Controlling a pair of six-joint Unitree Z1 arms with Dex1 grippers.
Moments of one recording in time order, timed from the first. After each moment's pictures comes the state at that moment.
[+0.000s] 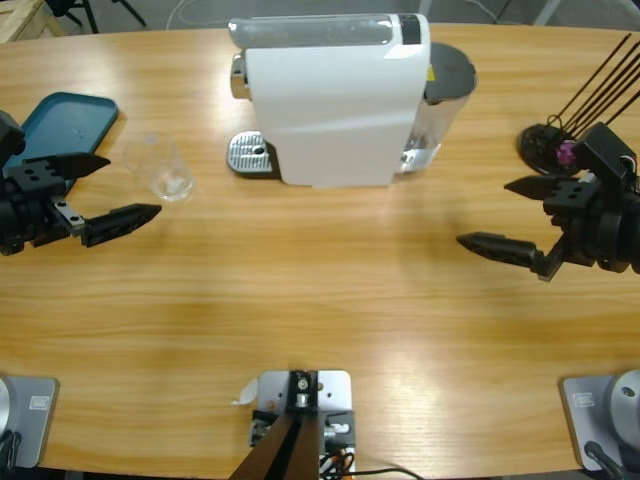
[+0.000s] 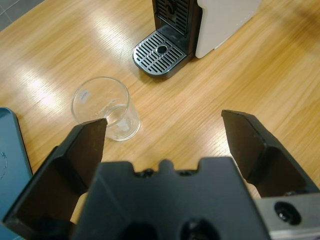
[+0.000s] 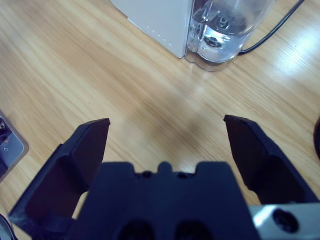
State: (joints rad) arm 0 -0.87 1.18 -0.42 -0.15 0.08 0.02; arm 1 0.65 1.15 -0.46 0.02 0.09 -0.03
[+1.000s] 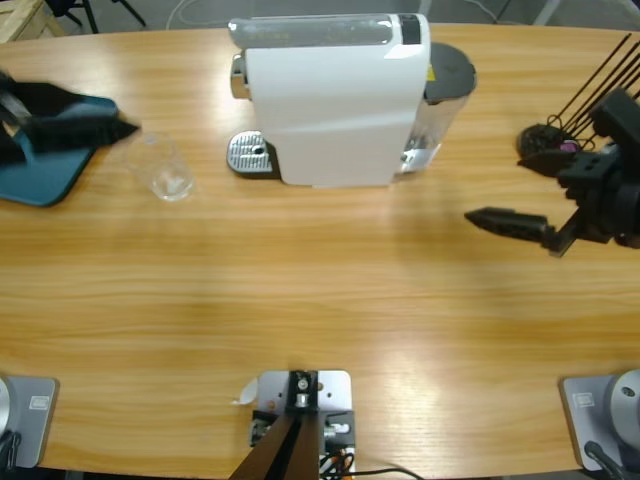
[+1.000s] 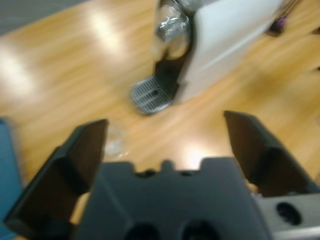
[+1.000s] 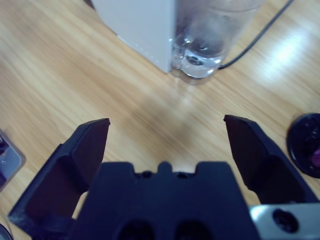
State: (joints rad) arm 0 -0.79 1.20 -0.86 0.26 -0.05 -0.18; arm 1 0.65 1.14 -0.57 0.14 0.03 -0.03
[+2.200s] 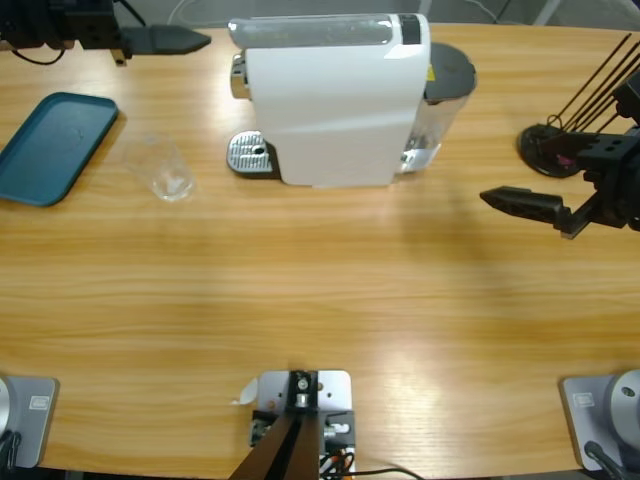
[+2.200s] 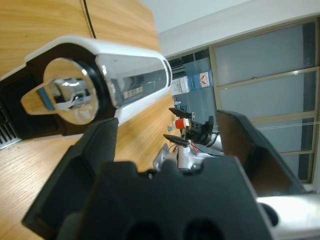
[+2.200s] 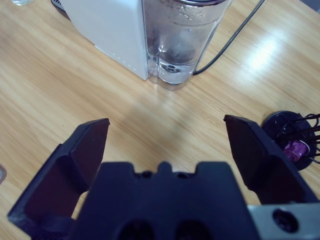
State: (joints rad) arm 0 -0.43 1.63 -0.86 -0.41 -0.88 -0.98; arm 1 0.66 1.12 -0.58 0.13 -0.06 -0.02
